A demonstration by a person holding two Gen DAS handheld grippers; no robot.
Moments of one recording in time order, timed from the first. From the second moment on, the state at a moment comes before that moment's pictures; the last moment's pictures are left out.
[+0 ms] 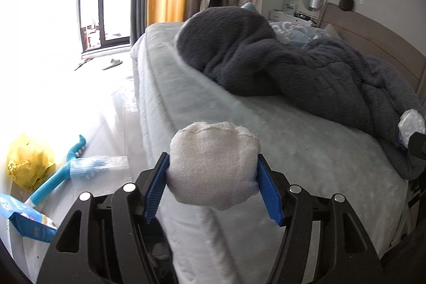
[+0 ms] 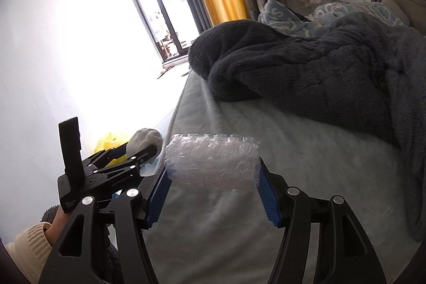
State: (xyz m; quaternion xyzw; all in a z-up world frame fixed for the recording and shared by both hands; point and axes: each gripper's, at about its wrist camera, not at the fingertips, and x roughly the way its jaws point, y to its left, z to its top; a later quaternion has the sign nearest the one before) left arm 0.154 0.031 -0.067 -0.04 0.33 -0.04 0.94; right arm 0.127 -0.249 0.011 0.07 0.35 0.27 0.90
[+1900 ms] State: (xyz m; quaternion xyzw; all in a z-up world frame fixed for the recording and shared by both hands) left arm 0.086 0.264 -0.163 -0.14 0.54 0.07 0.83; right arm 0.133 0.036 -0.066 -0.06 0.45 0.43 0.78
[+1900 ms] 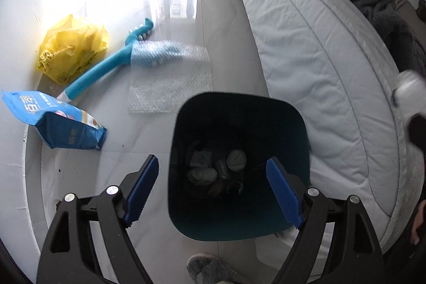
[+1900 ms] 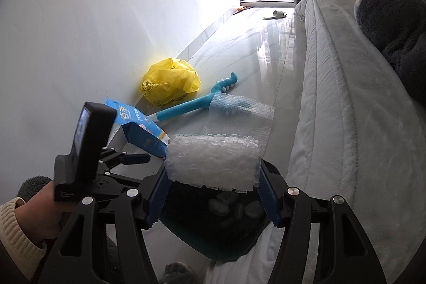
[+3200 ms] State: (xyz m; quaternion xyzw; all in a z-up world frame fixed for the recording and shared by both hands) left arm 0.054 0.273 -0.054 -0.09 0.31 0.06 0.94; right arm 0.136 0.090 -0.171 -0.13 0.55 0.40 0.72
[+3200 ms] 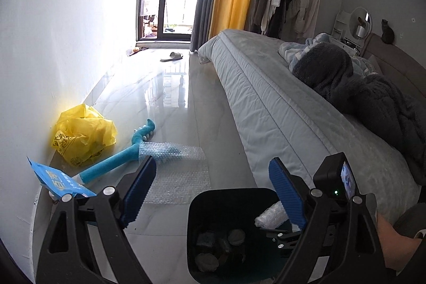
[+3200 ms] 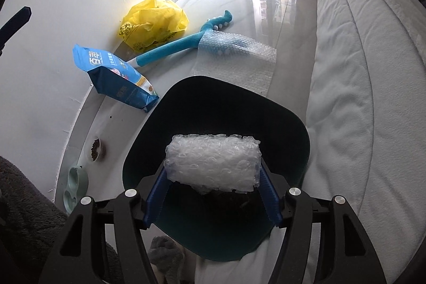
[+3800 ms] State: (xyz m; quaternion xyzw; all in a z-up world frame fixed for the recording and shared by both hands) left arm 0.043 0.231 -0.003 -0.09 0.25 0.07 0.96; right arm 0.110 0.021 -0.081 -0.10 0.44 0.40 0.80
